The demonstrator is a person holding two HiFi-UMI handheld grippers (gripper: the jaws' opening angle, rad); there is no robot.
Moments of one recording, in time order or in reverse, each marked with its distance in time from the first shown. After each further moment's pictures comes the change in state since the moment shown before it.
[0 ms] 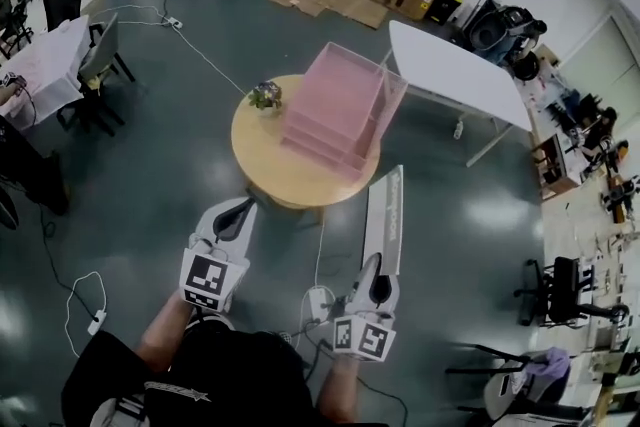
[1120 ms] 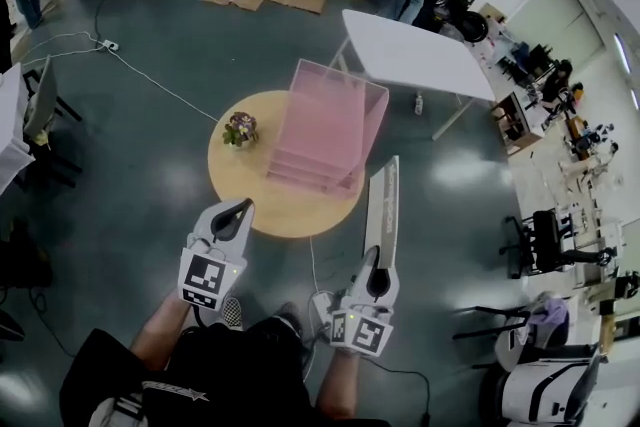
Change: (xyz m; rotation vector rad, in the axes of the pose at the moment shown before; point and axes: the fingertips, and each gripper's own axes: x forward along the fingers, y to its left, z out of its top) left arm 0.117 0.107 -0.010 -0.019 -0.028 -0.259; right arm 0.108 0.067 0.005 -0.181 -0.024 -0.230
